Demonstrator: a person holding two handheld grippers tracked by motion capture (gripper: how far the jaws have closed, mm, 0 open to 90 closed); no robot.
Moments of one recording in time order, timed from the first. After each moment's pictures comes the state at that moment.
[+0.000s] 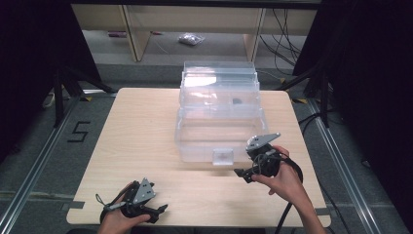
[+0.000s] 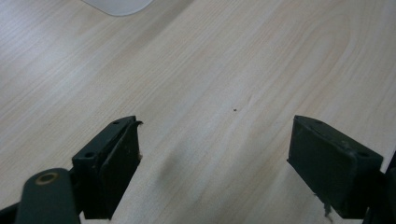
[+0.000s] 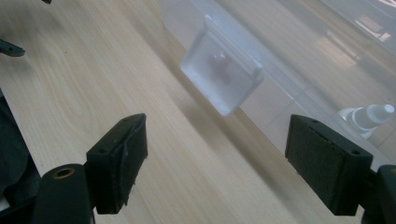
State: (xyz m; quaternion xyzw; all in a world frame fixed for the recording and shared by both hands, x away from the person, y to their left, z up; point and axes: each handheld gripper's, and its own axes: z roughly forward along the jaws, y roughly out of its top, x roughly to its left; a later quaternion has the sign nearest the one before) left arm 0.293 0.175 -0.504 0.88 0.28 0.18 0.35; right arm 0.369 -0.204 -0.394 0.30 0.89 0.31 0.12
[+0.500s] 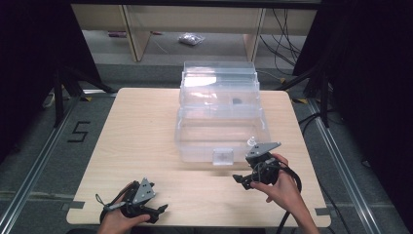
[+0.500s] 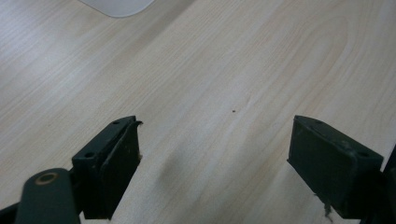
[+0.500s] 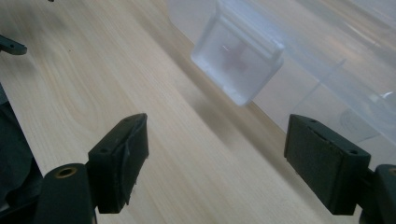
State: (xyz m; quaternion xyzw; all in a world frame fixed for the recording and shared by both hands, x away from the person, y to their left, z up) left arm 0.293 0.175 -0.503 0.88 0.27 0.17 0.35; right arm 0.357 -0.205 -0.413 0.31 0.89 0.32 0.11
